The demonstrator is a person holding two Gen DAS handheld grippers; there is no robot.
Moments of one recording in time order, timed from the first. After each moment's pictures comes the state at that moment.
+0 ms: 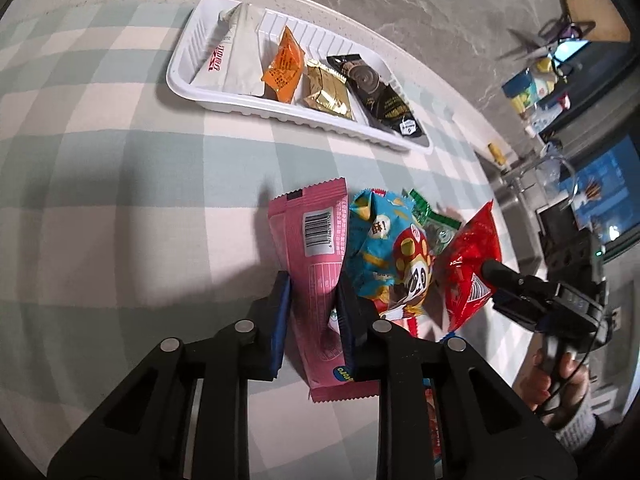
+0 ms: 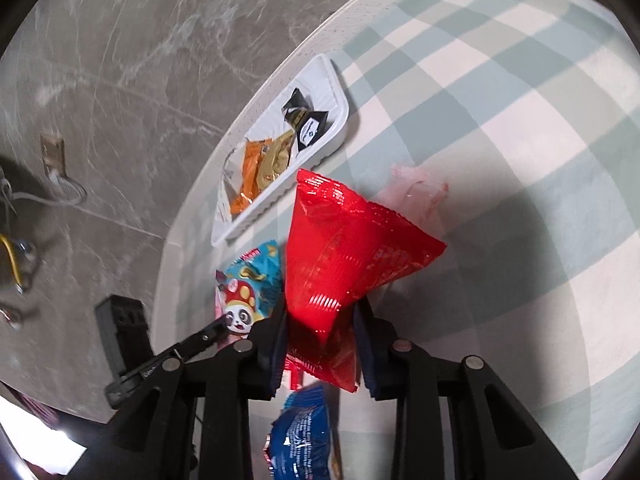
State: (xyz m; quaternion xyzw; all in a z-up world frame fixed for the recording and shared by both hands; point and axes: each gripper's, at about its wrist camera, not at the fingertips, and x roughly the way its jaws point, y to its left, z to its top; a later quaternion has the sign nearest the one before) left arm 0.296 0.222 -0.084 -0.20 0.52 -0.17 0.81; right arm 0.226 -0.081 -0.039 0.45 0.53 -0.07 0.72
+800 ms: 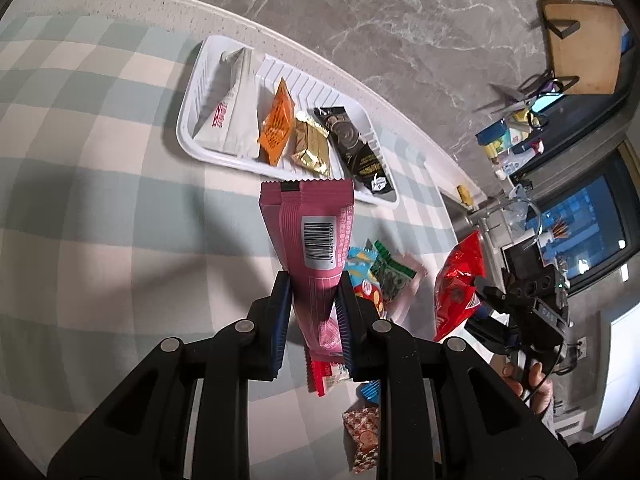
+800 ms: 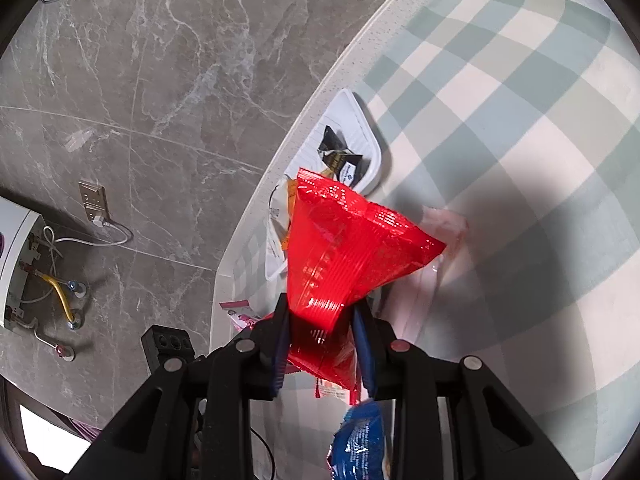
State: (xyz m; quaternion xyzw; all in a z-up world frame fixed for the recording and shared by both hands) left arm 0.301 0.265 -0.046 -0.27 0.48 -0.19 0.81; right arm 0.236 -0.099 -0.014 0.51 0.47 -0.04 0.72
